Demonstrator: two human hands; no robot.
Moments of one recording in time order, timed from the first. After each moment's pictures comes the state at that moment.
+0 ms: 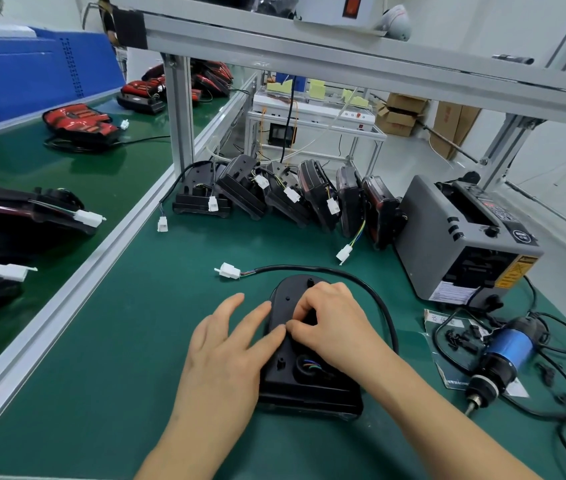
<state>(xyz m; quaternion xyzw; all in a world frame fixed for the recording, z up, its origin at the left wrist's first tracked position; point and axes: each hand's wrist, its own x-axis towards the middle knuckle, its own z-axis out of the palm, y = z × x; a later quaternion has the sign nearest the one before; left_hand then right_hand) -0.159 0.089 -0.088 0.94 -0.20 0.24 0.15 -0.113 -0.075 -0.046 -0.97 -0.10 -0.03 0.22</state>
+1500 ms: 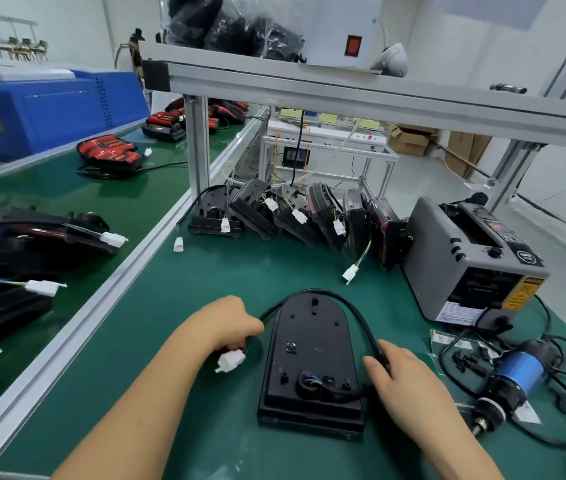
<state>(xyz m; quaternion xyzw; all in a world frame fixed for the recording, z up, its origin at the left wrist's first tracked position) -0.063 0.103 -0.052 0.94 0.02 -0.21 0.26 -0.155 -0.145 -0.072 -0.98 0.10 0.00 0.17</state>
